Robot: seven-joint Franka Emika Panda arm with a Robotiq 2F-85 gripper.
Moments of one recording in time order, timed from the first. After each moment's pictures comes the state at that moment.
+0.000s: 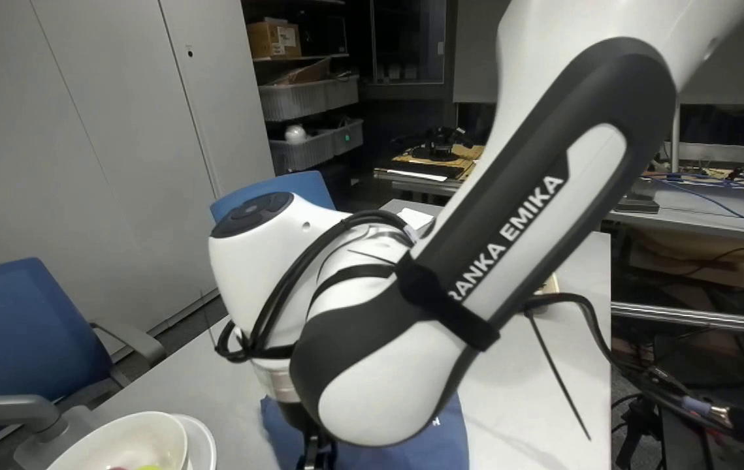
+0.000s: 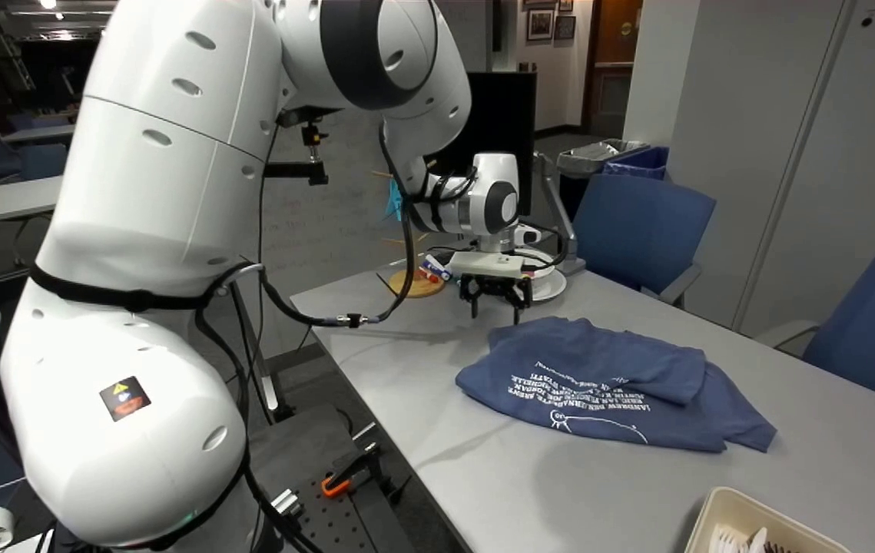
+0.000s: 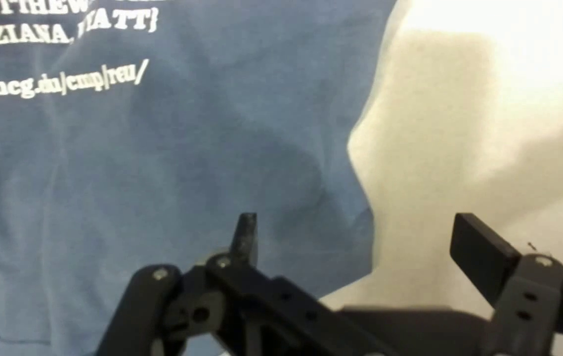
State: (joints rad) arm 0.28 0.57 0.13 -1.90 -0.21 2.40 -0.04
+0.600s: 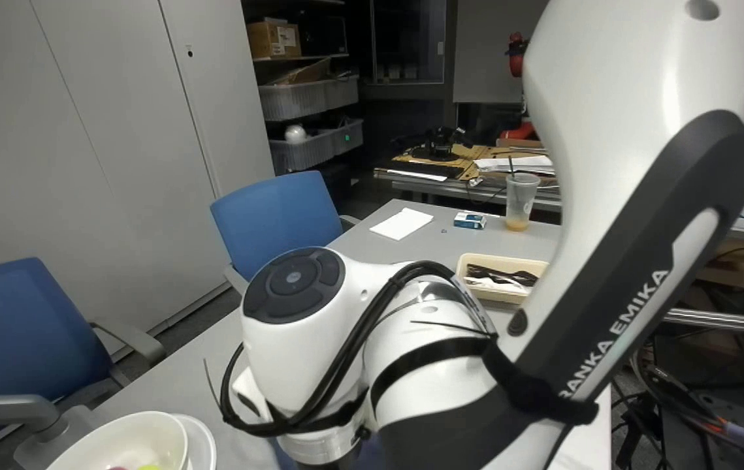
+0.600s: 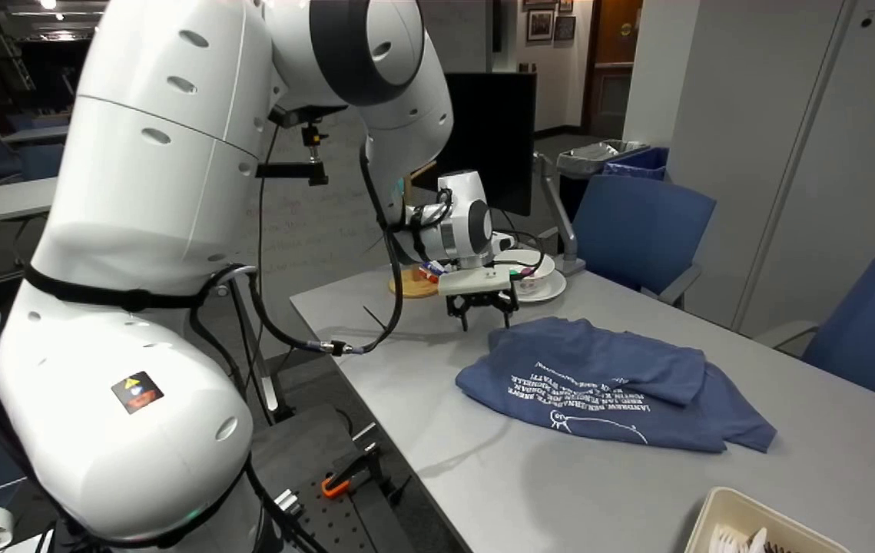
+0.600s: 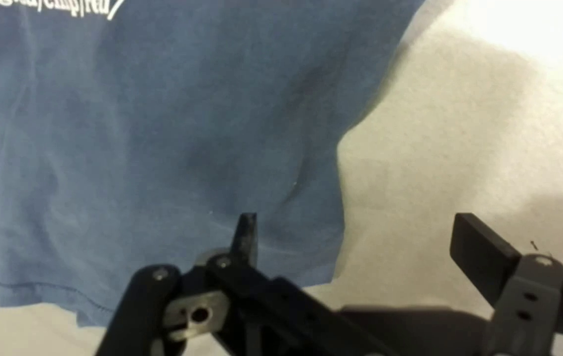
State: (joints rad) arm 0.35 0.56 0.10 -2.03 -0.43 2.62 -0.03
